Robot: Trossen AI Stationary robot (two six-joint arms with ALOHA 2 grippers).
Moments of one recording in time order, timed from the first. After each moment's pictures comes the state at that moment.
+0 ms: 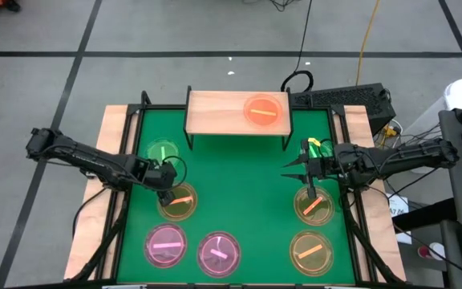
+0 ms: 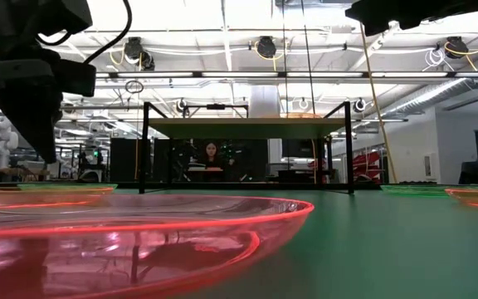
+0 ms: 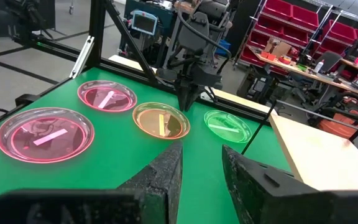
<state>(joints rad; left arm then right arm) -0.20 1.05 0.57 -0.74 -0.12 -0.71 0.11 0.70 0.50 0.04 0.03 -0.28</state>
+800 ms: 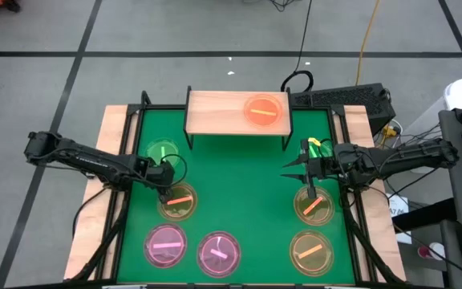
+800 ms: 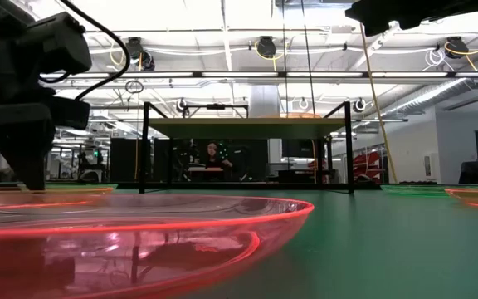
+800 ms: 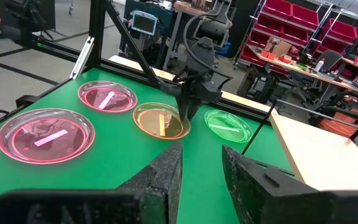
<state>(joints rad) -0.09 1.05 0.40 -0.61 -0.04 -0.70 0.11 0.70 0.50 0.04 0.03 -0.27</state>
